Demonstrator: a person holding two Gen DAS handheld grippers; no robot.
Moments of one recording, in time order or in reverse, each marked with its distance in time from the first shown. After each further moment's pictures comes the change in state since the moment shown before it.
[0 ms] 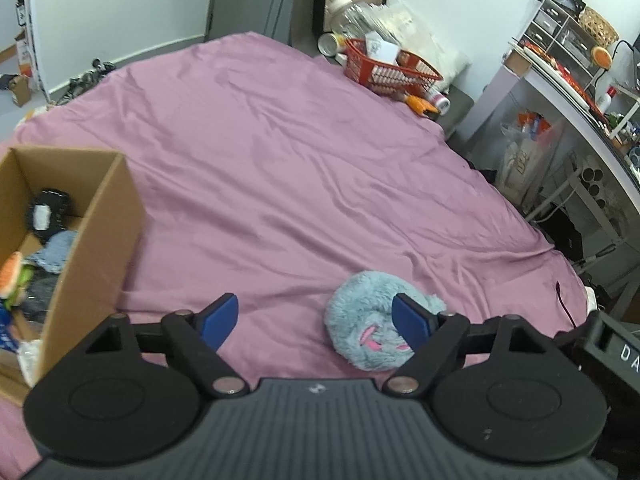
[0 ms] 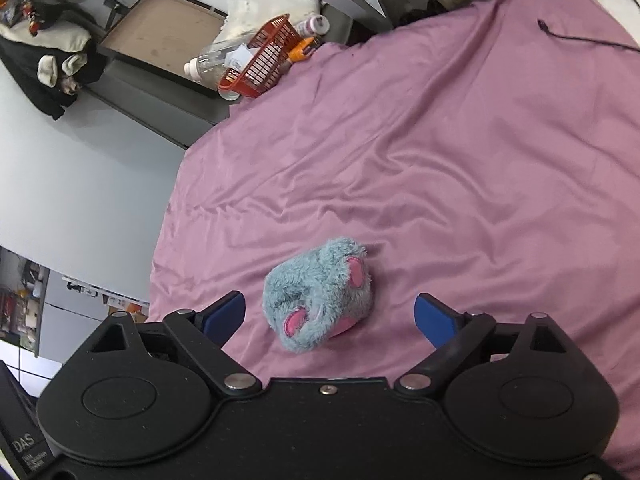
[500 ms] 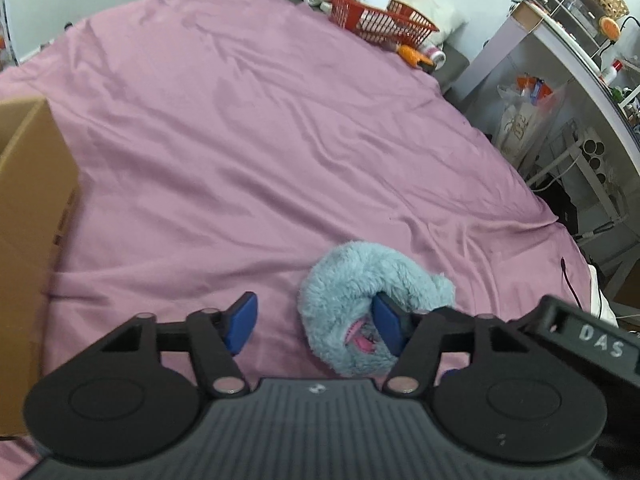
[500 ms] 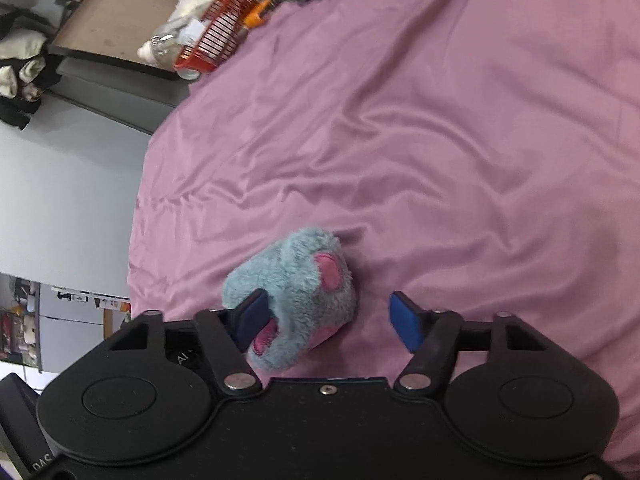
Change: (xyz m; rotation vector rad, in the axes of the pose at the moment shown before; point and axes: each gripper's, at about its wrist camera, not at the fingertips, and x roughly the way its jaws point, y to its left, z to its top) left arm 0.064 -0.006 -0.005 -0.011 0.125 -0.058; right arm 0.054 -0.022 0.010 0.126 0.119 -0.030
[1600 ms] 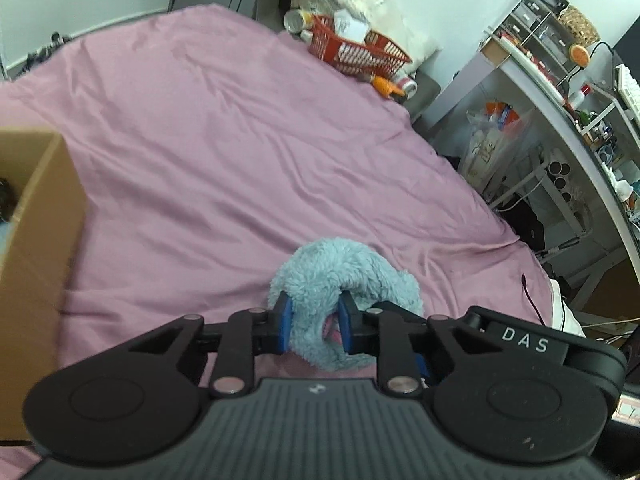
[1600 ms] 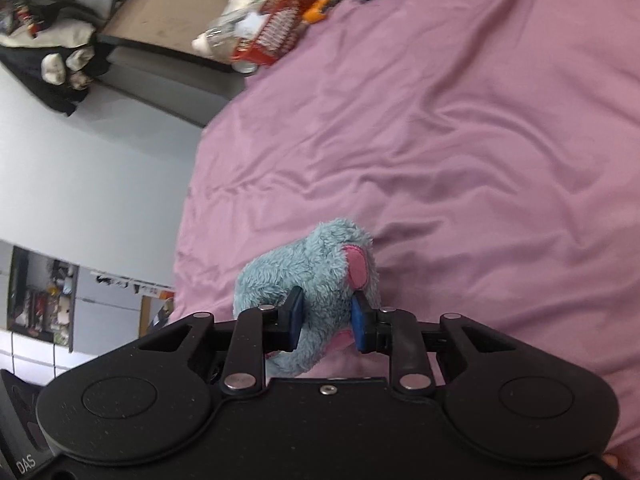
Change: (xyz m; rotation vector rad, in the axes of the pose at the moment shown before) left arm -0.049 0.009 0.008 0.007 -0.069 -0.089; right arm -0.009 0.036 -0.013 -0.120 -0.031 0.160
